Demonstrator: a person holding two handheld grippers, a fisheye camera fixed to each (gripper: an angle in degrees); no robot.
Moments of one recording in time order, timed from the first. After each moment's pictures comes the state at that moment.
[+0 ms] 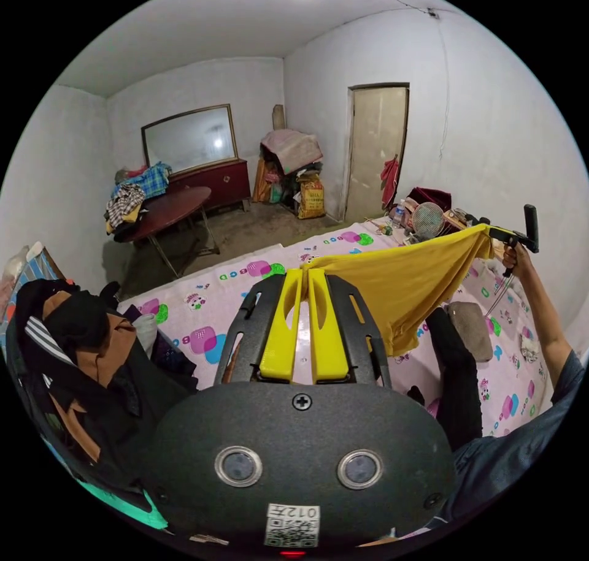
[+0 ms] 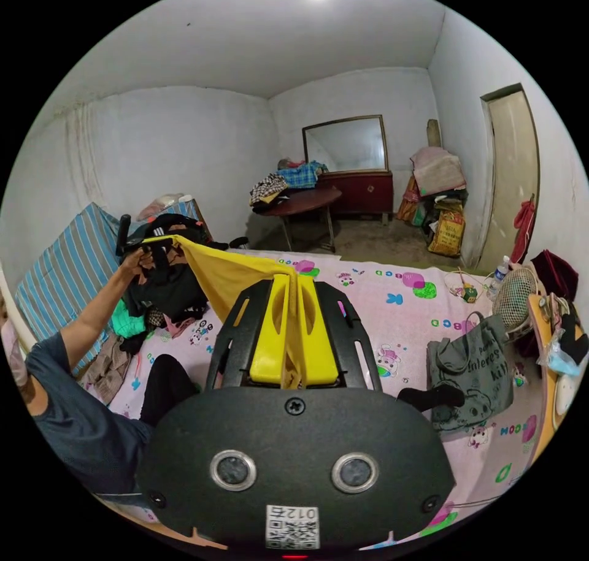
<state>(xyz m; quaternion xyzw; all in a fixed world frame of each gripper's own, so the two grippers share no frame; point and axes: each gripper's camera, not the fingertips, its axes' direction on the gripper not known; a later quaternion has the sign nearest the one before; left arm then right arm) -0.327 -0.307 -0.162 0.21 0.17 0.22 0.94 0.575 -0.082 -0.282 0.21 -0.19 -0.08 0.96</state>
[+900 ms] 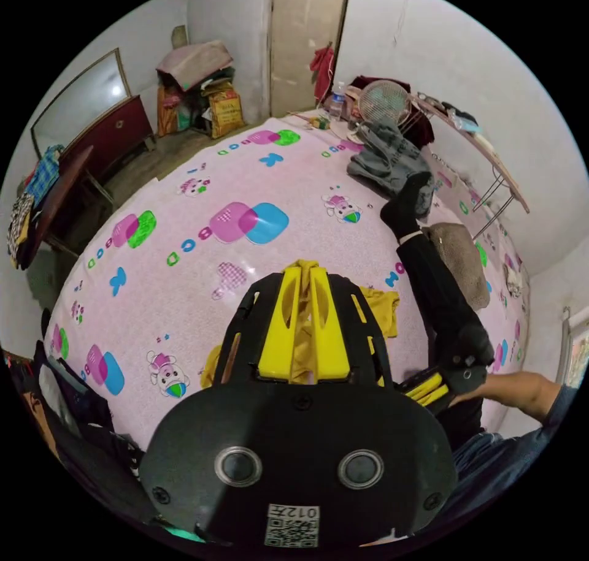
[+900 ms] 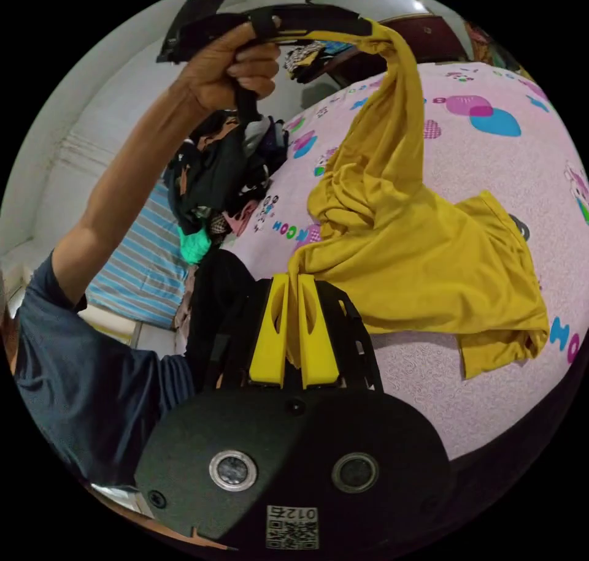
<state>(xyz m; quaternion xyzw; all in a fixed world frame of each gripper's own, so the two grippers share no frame) -0.009 -0.319 0.102 -0.04 0.21 0.39 0.90 0.436 -0.012 0.095 -0.11 -0.41 -0.06 0.90</state>
